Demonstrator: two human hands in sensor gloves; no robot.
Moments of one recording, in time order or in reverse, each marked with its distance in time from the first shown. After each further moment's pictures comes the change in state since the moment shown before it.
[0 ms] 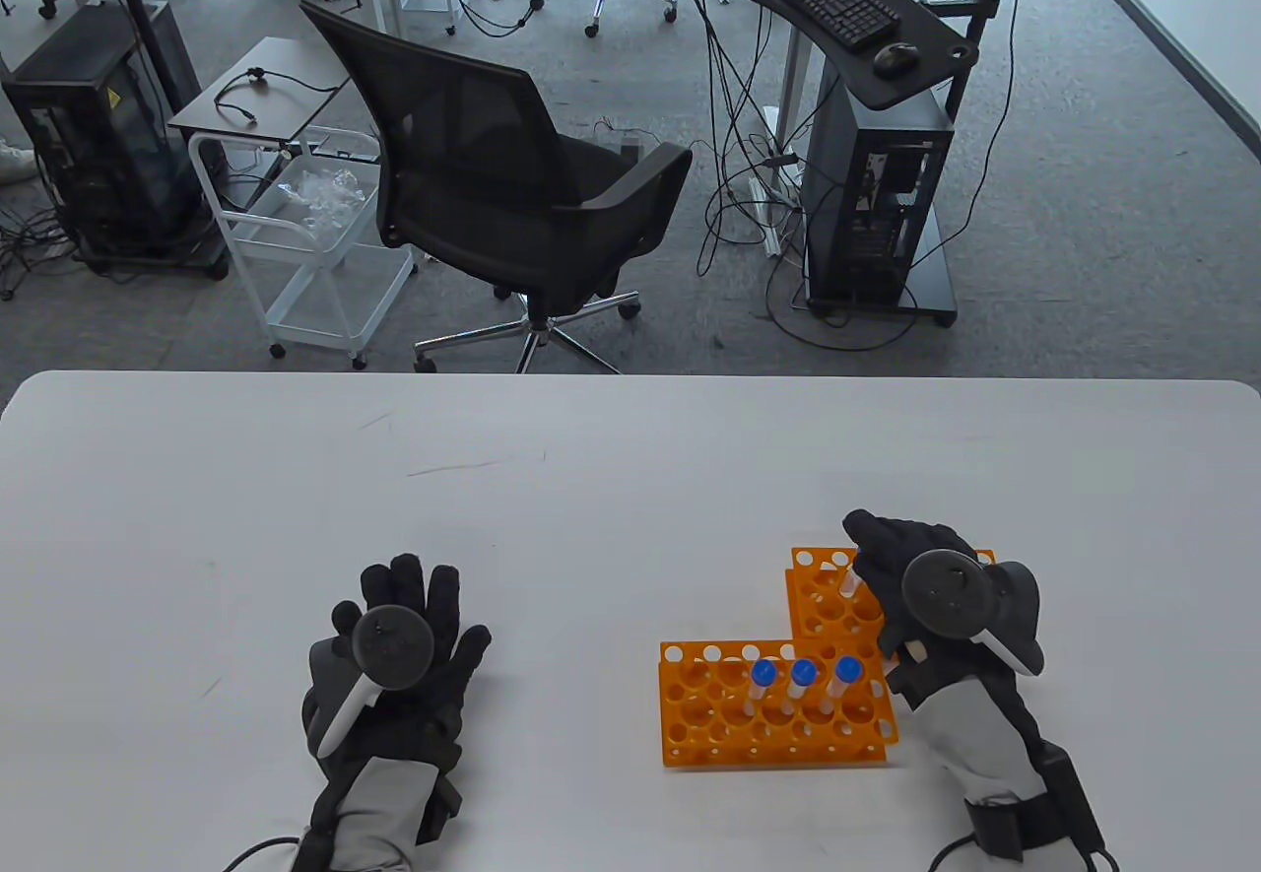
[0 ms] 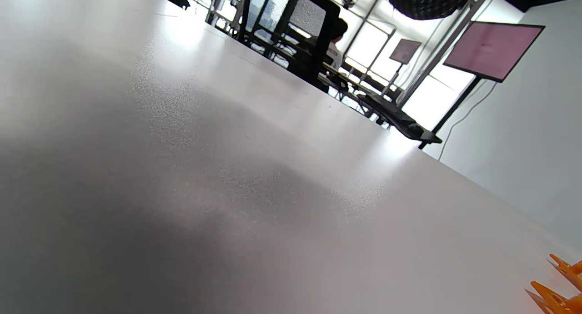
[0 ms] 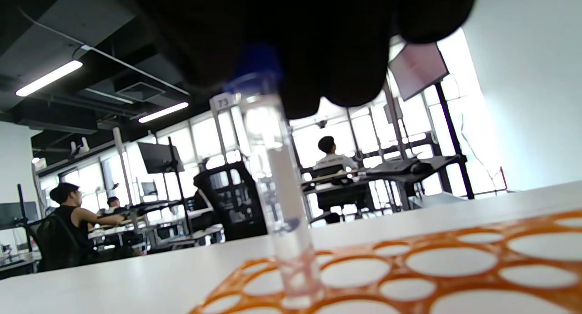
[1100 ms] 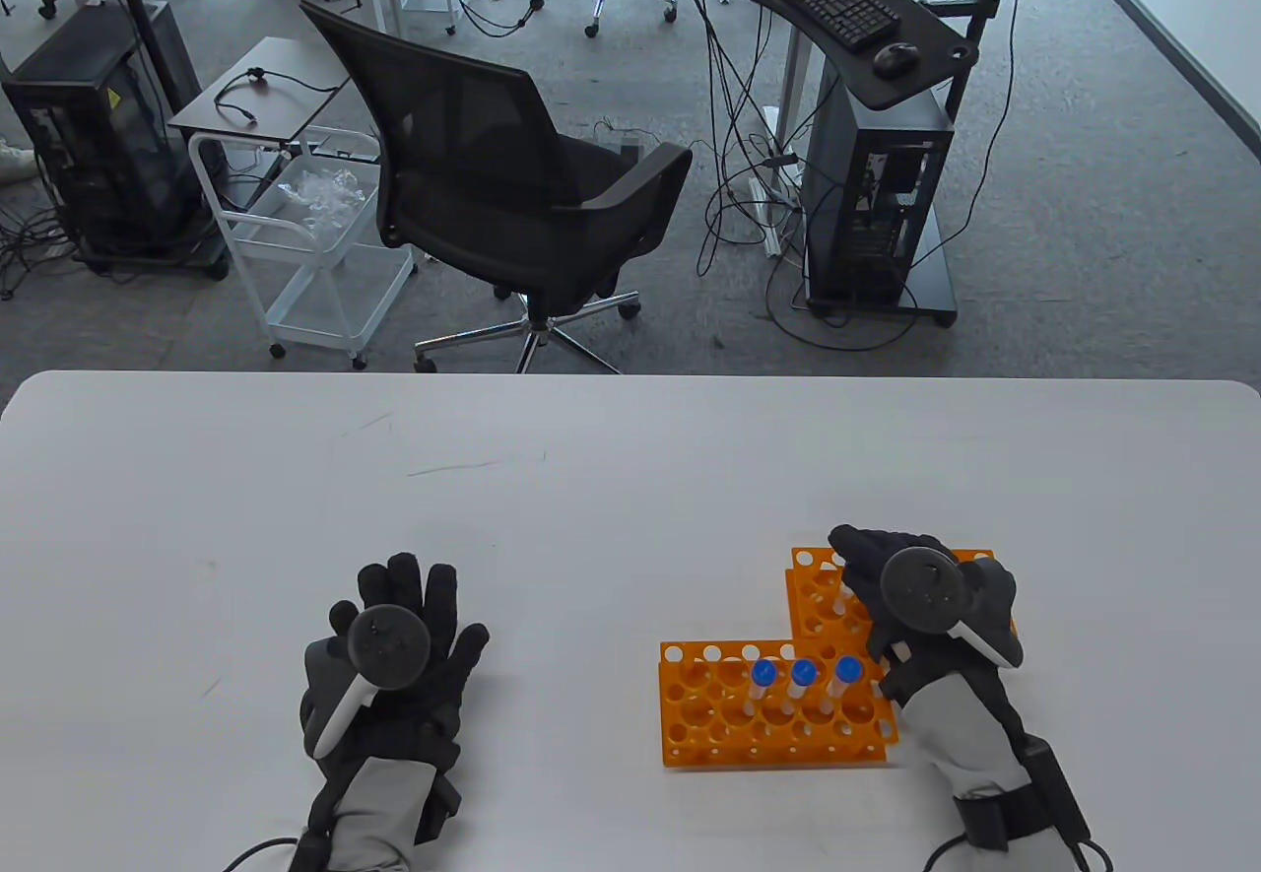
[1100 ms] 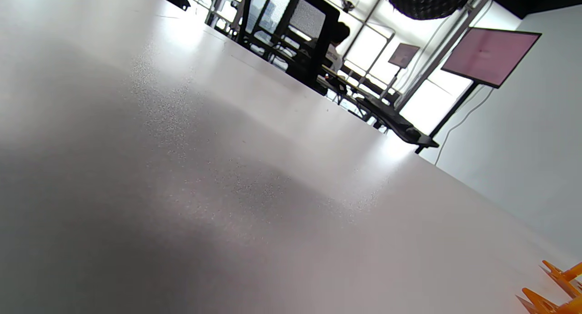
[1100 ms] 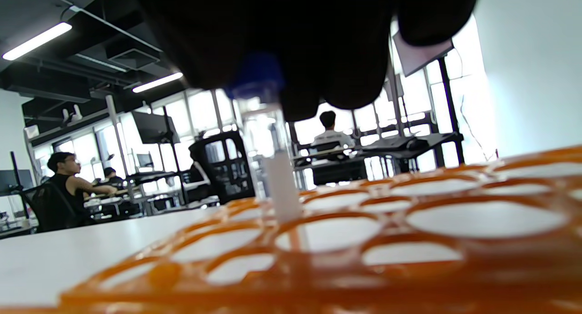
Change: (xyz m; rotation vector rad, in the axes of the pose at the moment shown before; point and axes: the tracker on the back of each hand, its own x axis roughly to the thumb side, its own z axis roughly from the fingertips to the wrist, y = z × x) left_hand -0.001 0.002 0.000 0.005 -0.005 0.017; right_hand -0.001 0.021 -0.004 0.095 0.004 0.038
